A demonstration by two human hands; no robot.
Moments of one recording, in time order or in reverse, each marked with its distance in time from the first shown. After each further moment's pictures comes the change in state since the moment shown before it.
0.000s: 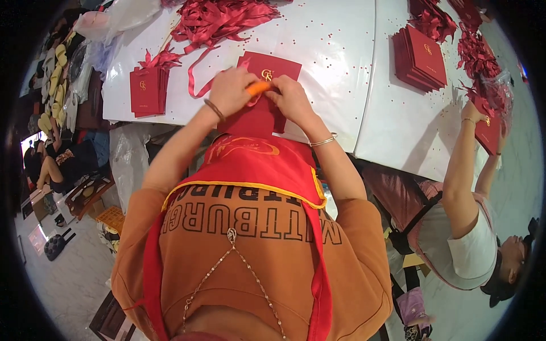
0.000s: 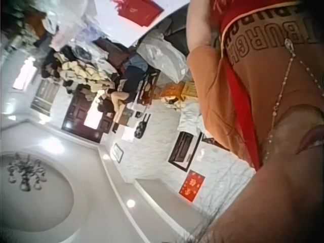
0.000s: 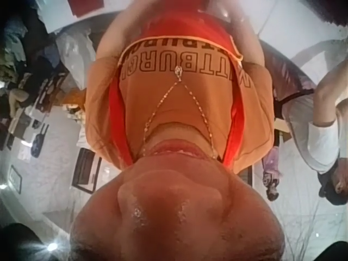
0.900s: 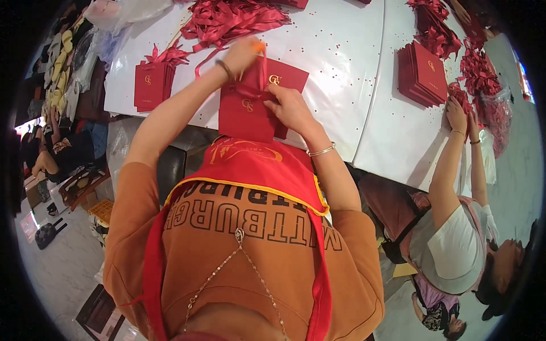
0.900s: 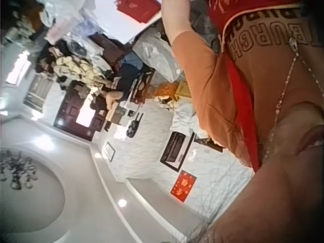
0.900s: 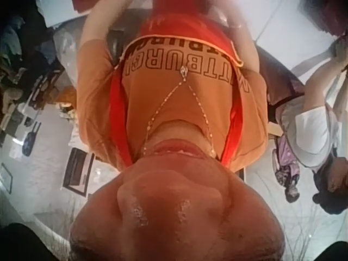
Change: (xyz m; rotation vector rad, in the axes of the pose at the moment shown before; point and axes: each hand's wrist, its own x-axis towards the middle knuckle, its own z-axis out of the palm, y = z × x) left_hand 0.078 -0.066 0.026 -0.443 0.132 -0.073; right_hand -0.003 -0.028 -0.004 -0.034 -0.095 -0.120
